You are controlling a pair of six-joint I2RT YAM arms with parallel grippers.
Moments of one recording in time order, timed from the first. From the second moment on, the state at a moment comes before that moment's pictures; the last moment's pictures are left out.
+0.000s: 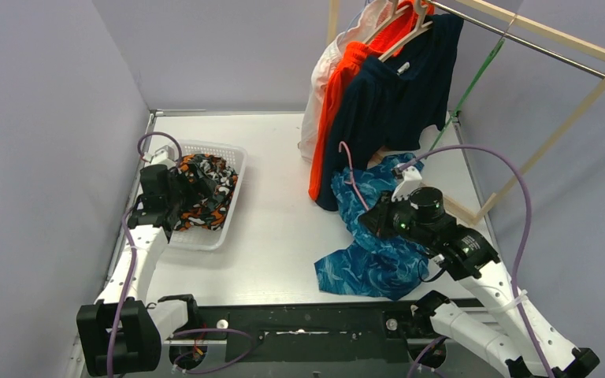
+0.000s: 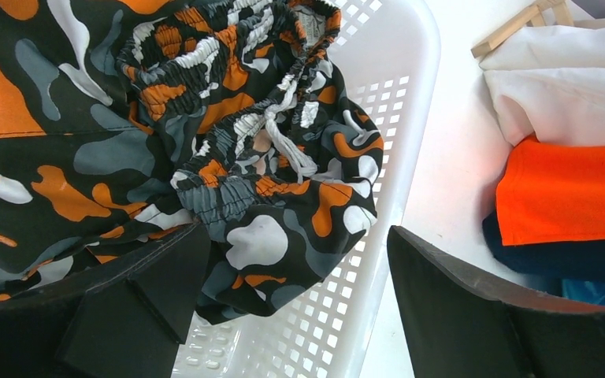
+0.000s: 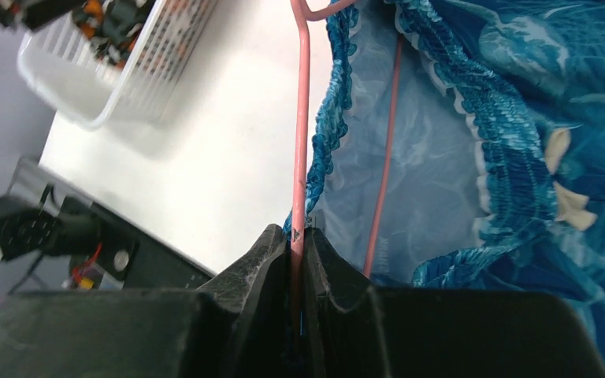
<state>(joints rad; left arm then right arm) 0.07 1.08 0.71 -0.20 0.16 -0.47 0.58 0.76 0.93 -0.69 -0.06 0.47</state>
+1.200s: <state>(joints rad) -0.12 0.87 0.98 -0.36 0.07 -0.57 0.61 0.86 1.18 -0.40 -0.51 0.19</state>
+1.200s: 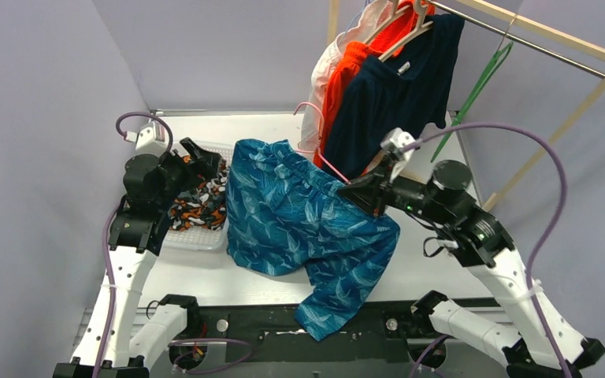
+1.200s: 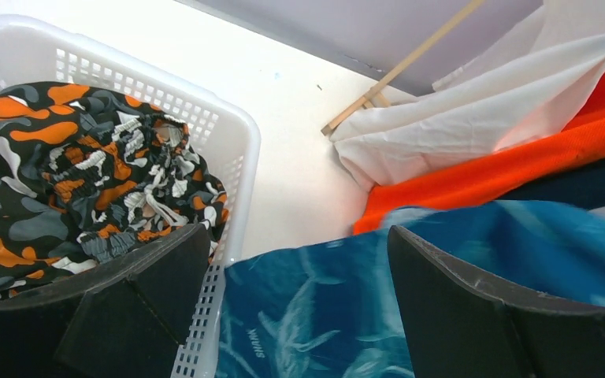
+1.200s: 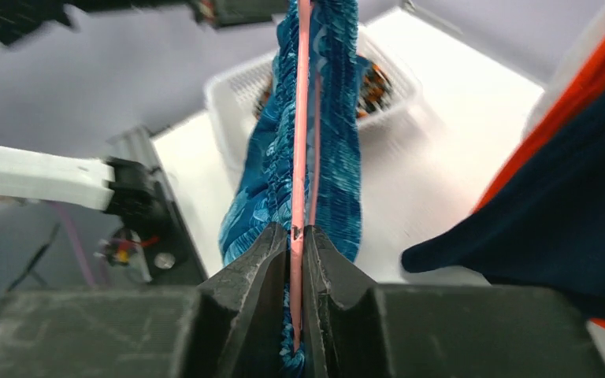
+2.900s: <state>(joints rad) -0.51 1.13 0.61 -0.15 0.29 -0.90 0.77 0.83 0.36 0.05 -0.45 0.28</state>
